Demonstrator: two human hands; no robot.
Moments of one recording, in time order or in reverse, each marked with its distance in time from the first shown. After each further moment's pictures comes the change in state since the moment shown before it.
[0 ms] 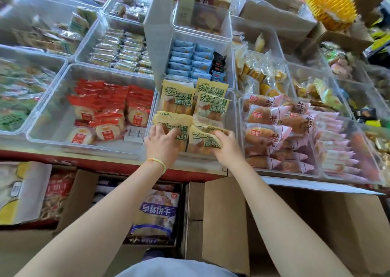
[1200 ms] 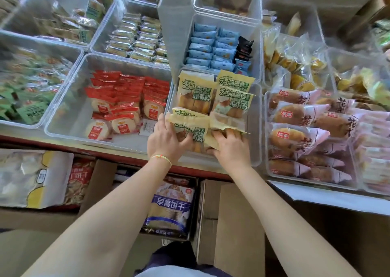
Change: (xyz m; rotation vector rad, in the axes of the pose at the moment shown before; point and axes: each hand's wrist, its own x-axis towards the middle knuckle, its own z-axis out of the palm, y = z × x) left_hand 0.021 -0.029 0.012 0.032 0.011 -0.151; right_hand 0.020 -0.020 0.033 -0.495 0.070 -0.214
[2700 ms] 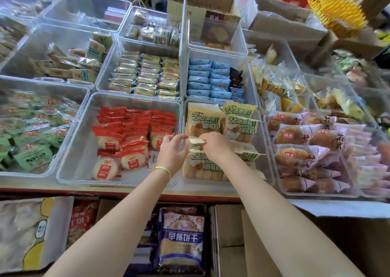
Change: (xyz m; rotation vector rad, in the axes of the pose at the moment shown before) left_hand 0.056 -0.039 -0.038 -0.714 -0.180 0.100; right_hand 0.080 -0.097 -0.050 0.166 -0.121 0.112
